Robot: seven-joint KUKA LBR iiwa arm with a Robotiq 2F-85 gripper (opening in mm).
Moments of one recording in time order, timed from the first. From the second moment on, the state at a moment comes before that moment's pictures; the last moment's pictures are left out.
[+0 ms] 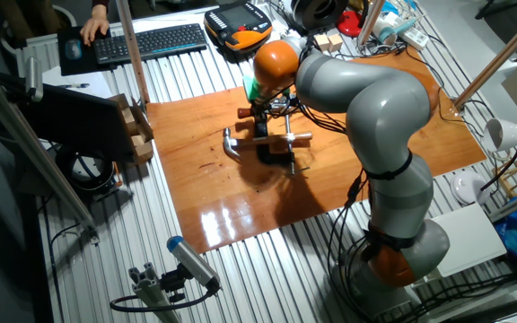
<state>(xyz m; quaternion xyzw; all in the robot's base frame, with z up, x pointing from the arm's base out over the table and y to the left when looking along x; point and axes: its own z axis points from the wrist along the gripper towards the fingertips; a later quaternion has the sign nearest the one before) 0.664 0.162 0.108 0.73 0.67 0.08 0.08</state>
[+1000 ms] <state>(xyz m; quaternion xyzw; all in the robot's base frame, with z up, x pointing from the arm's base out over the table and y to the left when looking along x) 0.681 0.149 0.117 0.74 0.66 0.10 0.07</state>
